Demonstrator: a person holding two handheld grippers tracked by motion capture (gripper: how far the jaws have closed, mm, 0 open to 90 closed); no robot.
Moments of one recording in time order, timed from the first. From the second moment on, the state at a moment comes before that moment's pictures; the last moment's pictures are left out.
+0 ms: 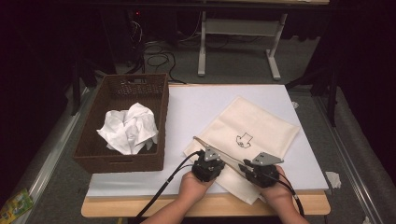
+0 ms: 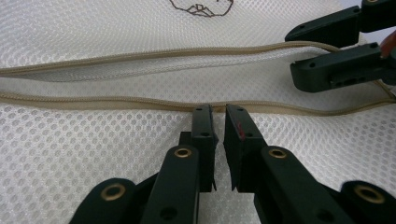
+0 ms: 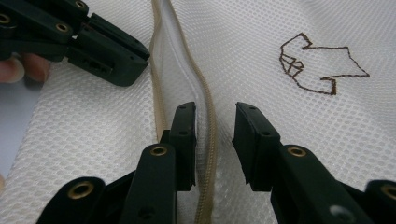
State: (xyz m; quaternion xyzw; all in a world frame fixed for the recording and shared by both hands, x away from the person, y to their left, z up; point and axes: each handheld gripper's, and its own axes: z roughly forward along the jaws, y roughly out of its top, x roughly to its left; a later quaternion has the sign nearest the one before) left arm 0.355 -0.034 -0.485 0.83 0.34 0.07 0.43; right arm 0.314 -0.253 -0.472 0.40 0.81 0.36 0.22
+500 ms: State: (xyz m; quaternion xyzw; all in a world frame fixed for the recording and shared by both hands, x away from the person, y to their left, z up) left arm 0.354 -0.034 -0.485 0.83 0.33 0.07 0.43; right arm 0.308 -0.263 -0.451 0.41 0.78 0.41 0.23
